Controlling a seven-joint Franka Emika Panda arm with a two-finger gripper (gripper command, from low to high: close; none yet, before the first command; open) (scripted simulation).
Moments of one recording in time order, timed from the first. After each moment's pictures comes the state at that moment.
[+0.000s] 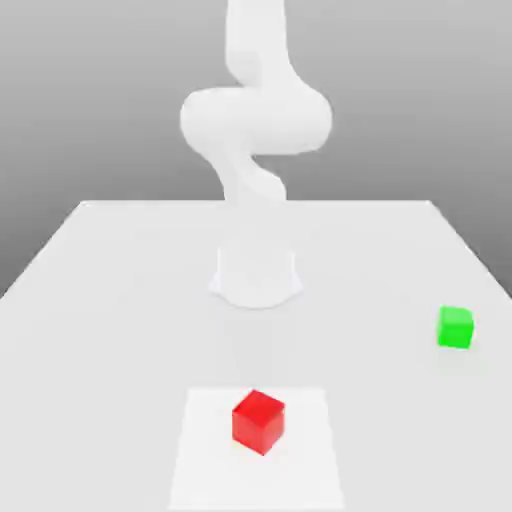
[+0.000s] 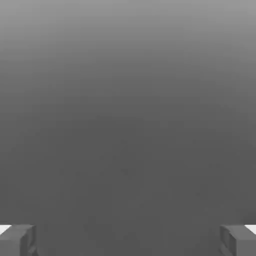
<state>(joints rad) 0.01 -0.71 -0.02 -2.35 0.04 2.35 0.83</state>
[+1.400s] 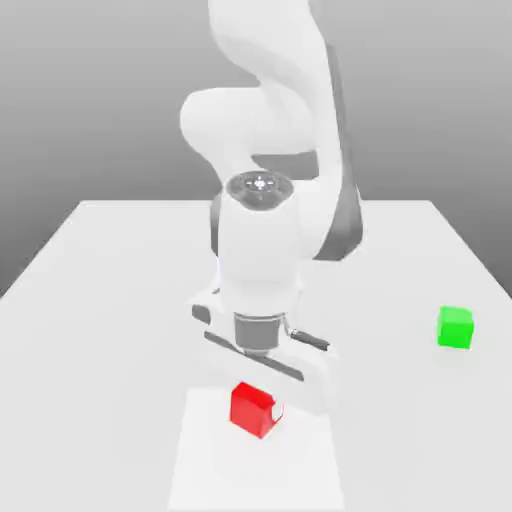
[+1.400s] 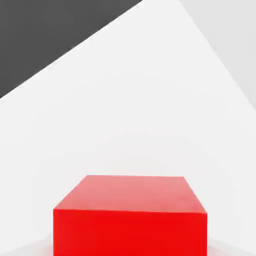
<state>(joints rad) 0.00 0.07 0.01 -2.75 -0.01 2.82 1.41</state>
